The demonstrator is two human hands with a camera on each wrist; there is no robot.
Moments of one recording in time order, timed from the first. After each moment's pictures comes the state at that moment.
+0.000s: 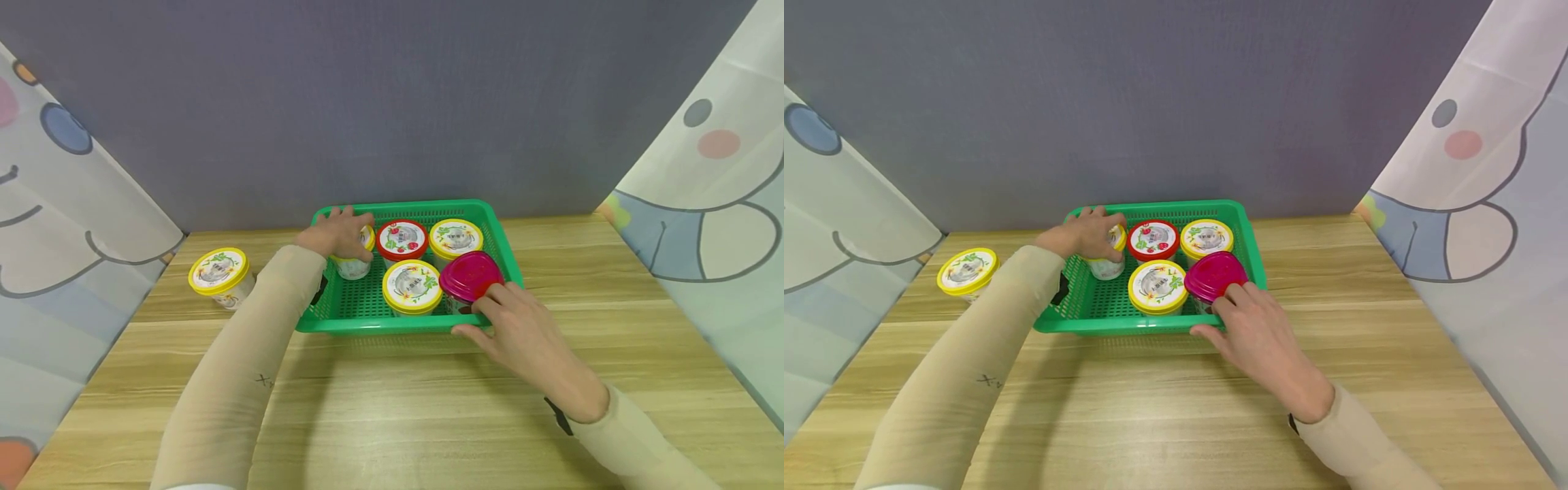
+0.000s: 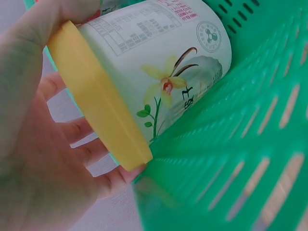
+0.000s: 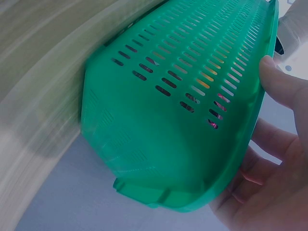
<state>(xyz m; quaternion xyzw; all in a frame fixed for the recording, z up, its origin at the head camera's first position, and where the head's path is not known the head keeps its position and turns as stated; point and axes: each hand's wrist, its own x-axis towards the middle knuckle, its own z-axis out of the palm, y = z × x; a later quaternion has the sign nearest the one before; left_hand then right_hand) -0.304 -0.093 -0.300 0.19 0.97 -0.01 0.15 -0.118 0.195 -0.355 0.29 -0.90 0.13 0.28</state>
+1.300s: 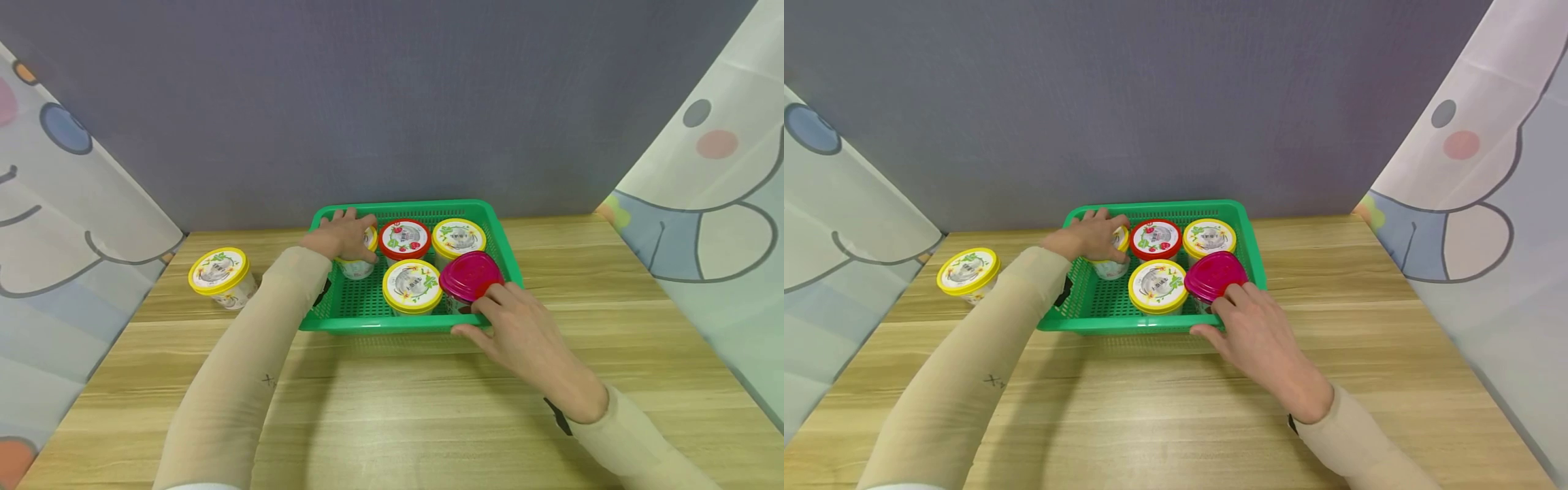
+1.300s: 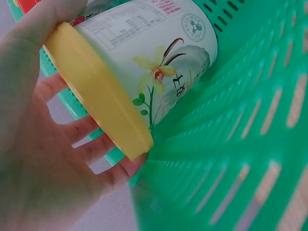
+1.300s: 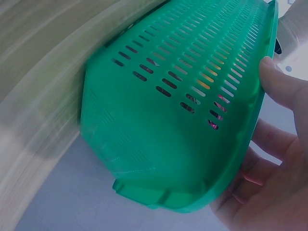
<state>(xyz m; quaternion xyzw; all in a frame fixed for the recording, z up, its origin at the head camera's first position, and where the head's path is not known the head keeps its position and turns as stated) -0.305 -0.092 -0.309 0.18 0.97 -0.02 0.14 -0.116 0.188 -0.355 0.29 -0.90 0.13 0.29</state>
